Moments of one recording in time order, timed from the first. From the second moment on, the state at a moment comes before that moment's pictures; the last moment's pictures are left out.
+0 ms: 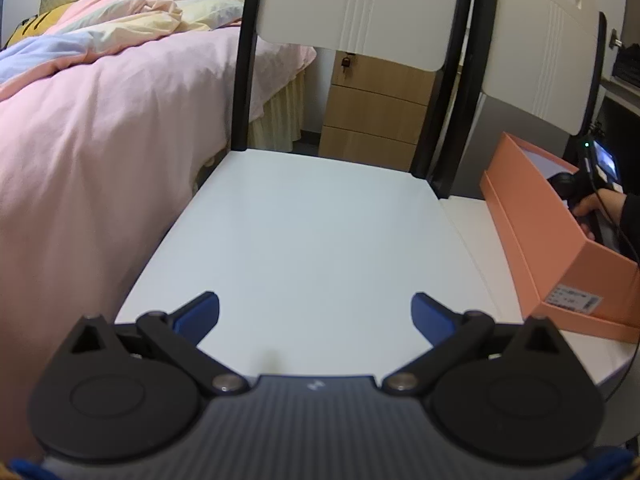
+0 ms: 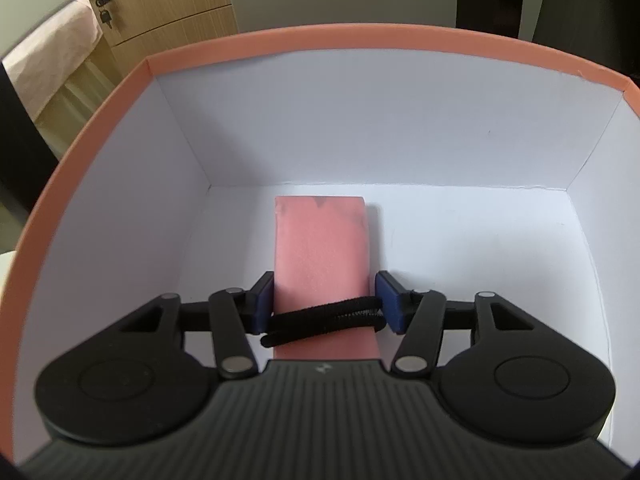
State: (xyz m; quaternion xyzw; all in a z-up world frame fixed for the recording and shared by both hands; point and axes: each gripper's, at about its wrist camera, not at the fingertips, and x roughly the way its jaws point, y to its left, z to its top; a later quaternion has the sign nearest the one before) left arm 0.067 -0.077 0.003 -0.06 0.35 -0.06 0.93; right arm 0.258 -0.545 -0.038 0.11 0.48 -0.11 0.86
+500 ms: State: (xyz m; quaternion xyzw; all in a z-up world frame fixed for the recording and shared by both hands) left arm 0.062 -0.085 0.003 -0.04 0.35 -0.07 0.94; right arm 0.304 -0.602 -0.028 0.17 0.43 -0.11 0.88
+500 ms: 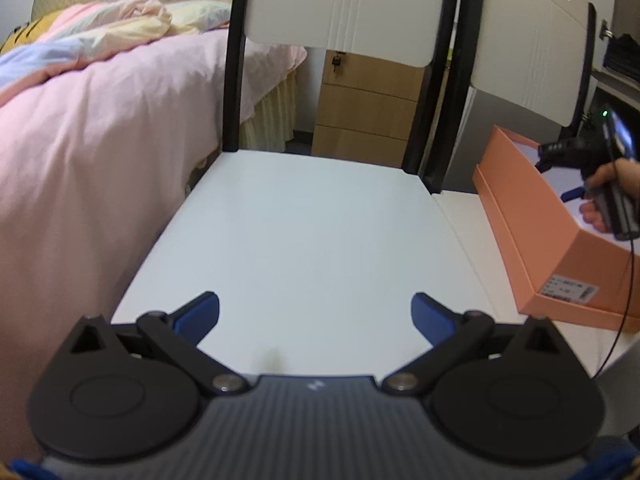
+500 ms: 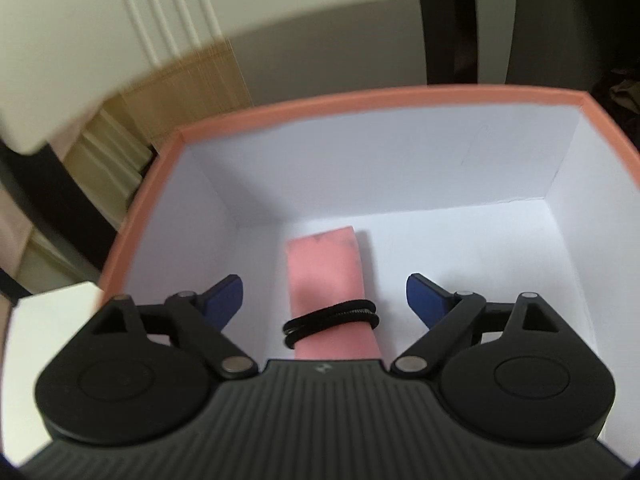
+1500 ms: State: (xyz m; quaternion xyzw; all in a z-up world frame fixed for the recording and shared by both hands) left arm -0.003 -0.070 0.022 0.00 0.28 -0.06 0.96; right arm 0.350 -0.452 0.026 0.13 0.33 0.02 0.94
